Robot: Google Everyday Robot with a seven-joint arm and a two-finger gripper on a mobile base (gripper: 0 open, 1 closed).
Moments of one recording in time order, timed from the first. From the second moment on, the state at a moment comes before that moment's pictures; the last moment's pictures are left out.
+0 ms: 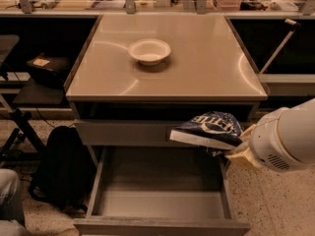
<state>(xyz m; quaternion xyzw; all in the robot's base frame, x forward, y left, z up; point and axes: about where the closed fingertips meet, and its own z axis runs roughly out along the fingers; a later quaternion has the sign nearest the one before) 0.388 -0.167 0.836 -0.48 0.84 0.03 0.24</state>
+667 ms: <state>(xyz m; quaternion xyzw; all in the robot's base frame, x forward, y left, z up) 0.360 -0.149 0.723 -0.46 0.84 0.10 0.26</state>
